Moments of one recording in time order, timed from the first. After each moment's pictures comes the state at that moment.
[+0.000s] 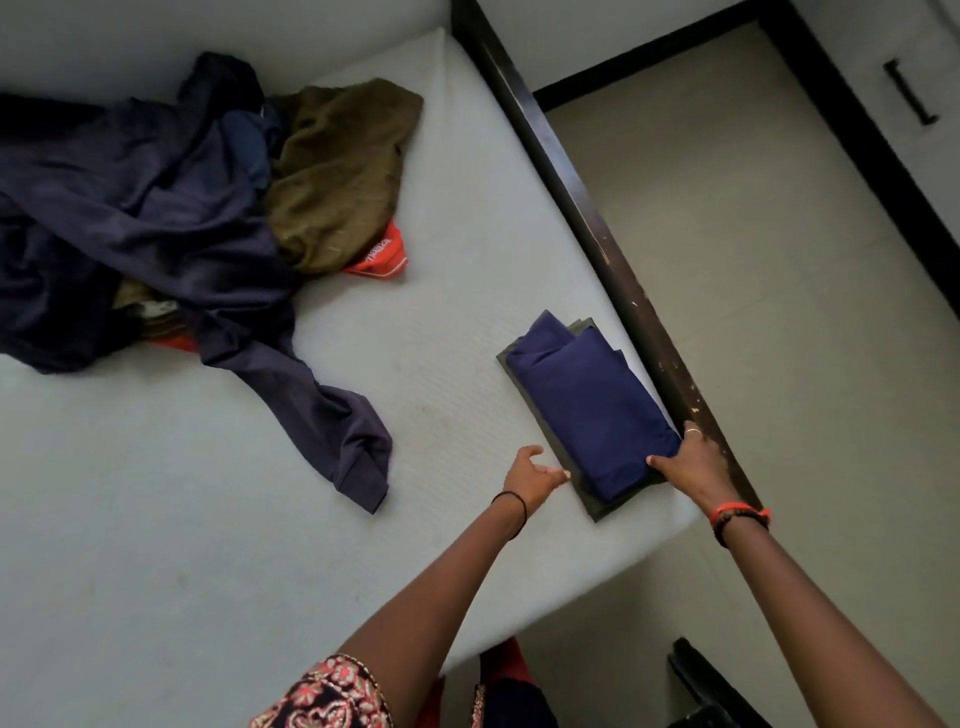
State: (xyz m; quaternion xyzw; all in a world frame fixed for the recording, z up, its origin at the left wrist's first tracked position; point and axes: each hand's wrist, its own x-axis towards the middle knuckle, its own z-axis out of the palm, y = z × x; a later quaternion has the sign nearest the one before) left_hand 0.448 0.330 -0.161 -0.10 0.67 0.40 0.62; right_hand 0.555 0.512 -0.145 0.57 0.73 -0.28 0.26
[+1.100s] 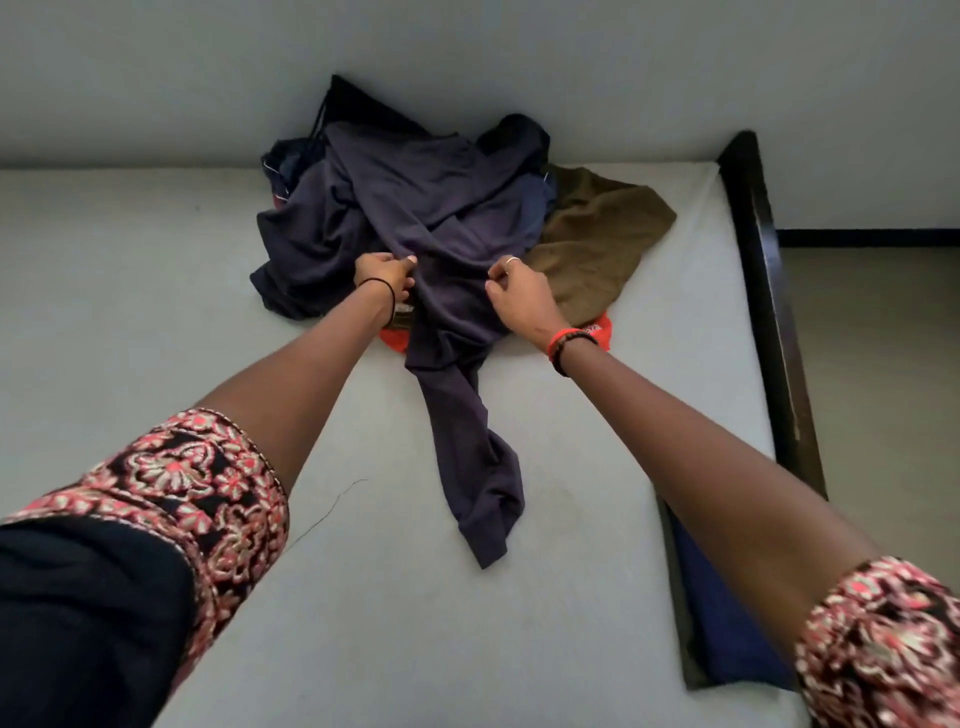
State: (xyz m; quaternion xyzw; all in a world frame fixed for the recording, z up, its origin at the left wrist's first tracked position) left_hand 0.021 0.096 -0.095 -0.31 0.74 0.57 0.17; right_hand 0.091 0.261 -0.060 0.14 0.89 -0.41 0.14
